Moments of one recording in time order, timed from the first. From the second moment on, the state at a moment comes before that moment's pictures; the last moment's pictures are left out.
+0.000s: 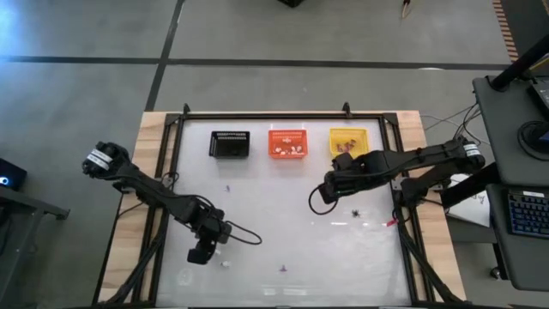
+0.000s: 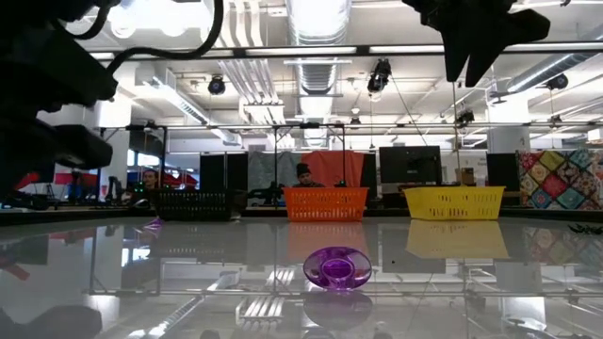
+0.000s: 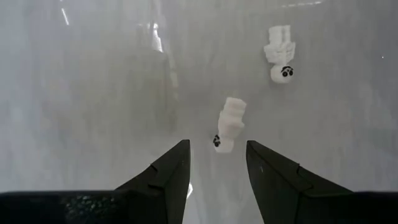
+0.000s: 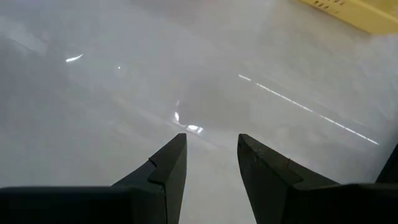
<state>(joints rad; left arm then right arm) -0.49 1.47 0.75 -0.58 0.25 -0.35 0.17 1.44 1.36 -1.30 0.21 1.29</state>
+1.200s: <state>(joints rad) -0.48 1.60 0.84 -0.59 0.27 -0.23 0.18 1.44 1.36 -1.30 0.23 1.27</state>
